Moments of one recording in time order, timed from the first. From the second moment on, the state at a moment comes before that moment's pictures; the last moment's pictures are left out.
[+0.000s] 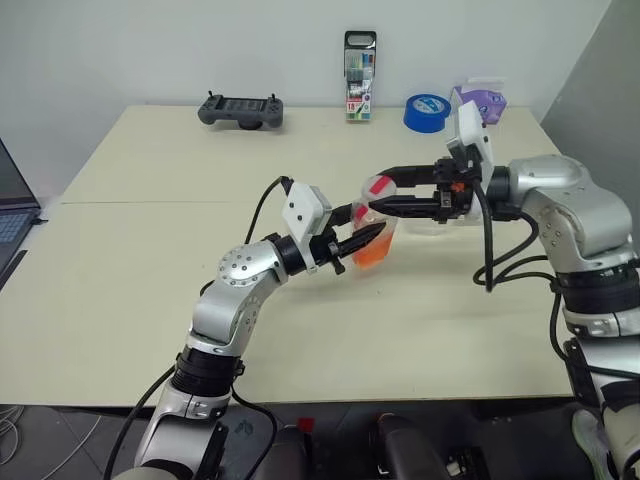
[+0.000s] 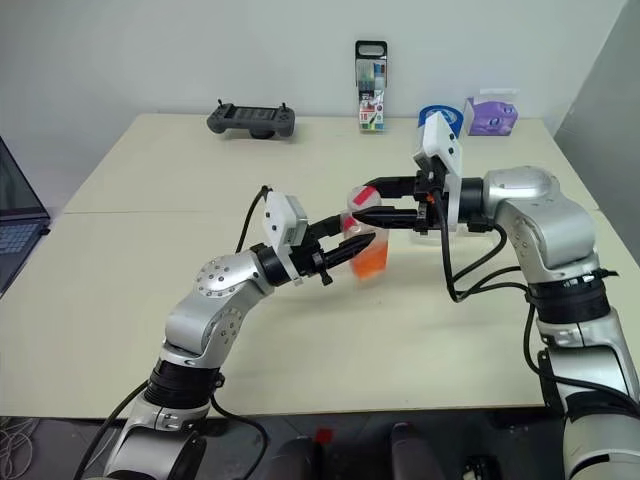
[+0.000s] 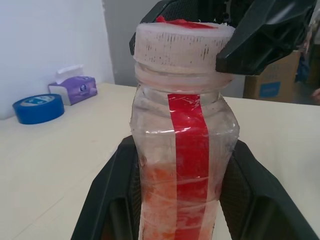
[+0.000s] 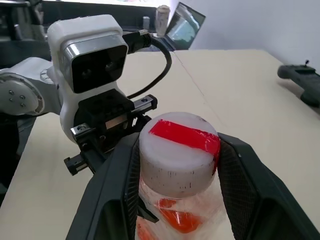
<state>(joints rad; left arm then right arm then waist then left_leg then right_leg) -0.52 0.30 -0.13 -0.14 -0.35 0.34 -0.73 -0.95 -0.62 0.15 0.09 0.48 0.55 1.18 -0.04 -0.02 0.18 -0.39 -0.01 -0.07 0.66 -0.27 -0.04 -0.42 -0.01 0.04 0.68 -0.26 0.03</state>
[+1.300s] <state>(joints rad) -0.53 0.27 -0.11 -0.03 -0.35 0.27 -0.75 -0.75 0.01 0.06 -0.83 0.23 1.50 -0.16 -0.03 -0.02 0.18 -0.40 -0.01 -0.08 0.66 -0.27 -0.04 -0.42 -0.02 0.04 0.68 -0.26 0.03</state>
